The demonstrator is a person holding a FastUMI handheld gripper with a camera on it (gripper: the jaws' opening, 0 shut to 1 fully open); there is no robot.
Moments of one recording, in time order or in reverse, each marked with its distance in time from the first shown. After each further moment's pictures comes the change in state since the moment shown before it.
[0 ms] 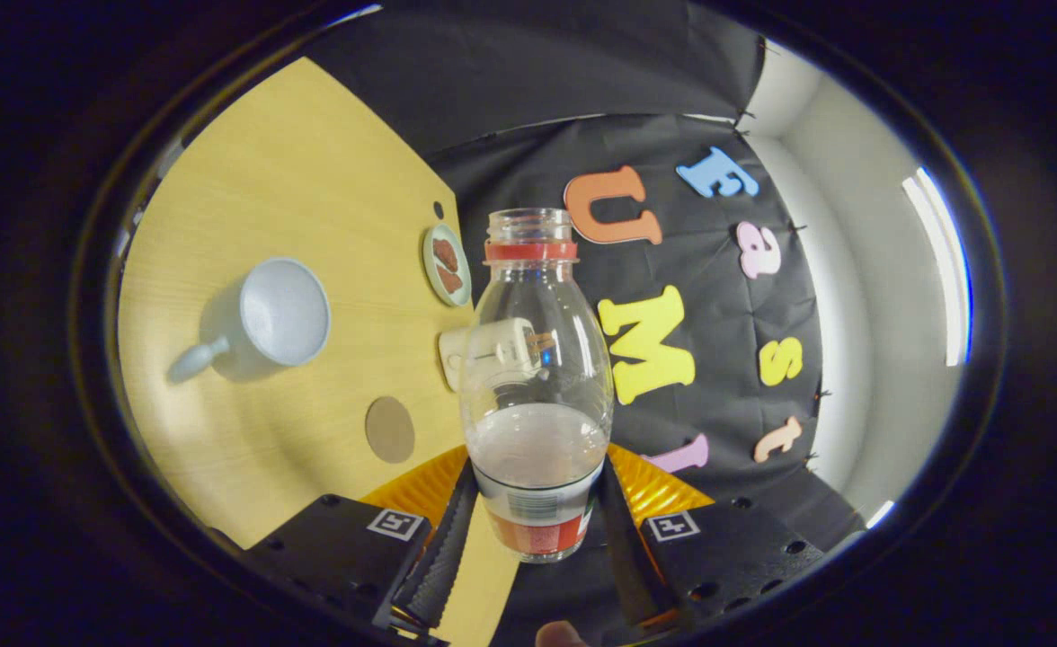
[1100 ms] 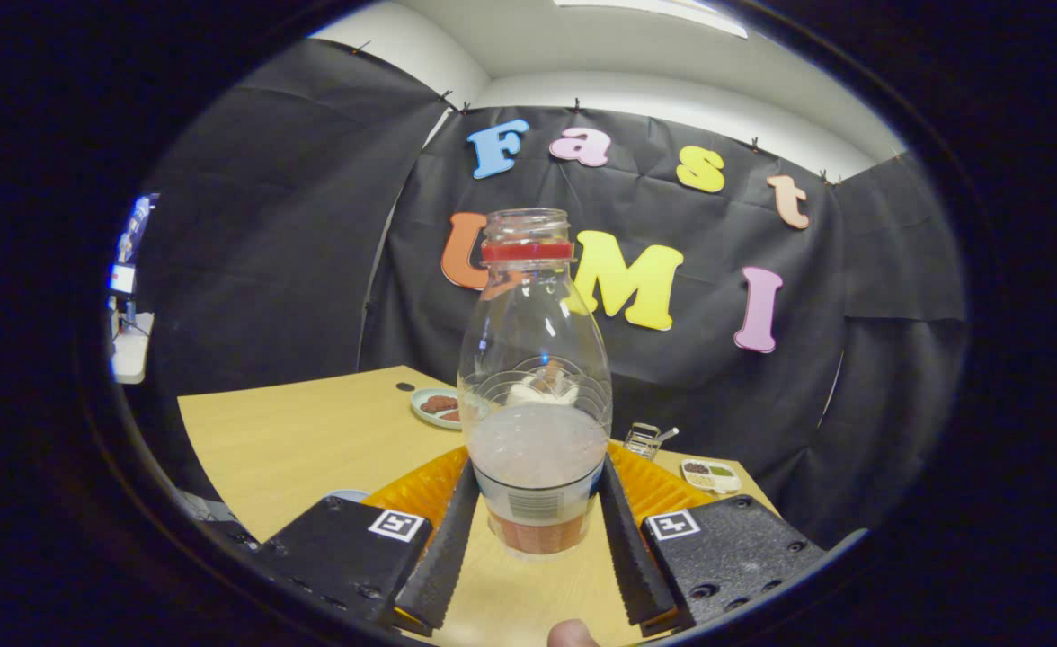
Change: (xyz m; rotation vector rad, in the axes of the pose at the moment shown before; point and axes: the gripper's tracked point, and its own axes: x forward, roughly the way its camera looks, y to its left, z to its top) arm -0.004 -0.049 -0.001 1.004 -0.190 0.165
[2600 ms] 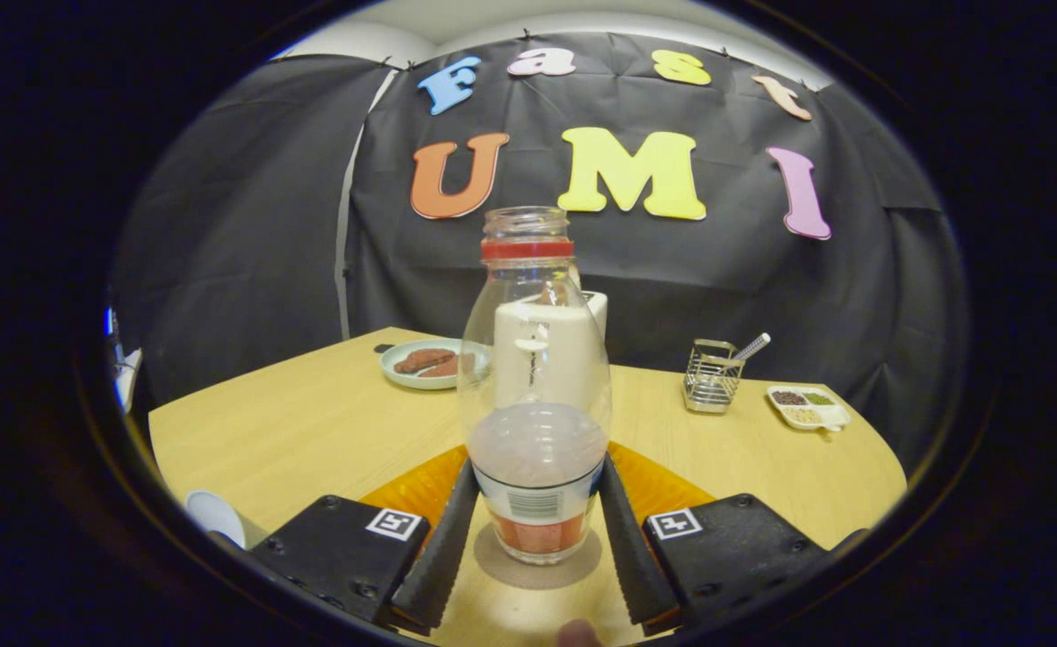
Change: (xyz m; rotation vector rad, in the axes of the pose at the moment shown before) arm 0.187 -0.016 -0.136 0.156 0.181 0.073
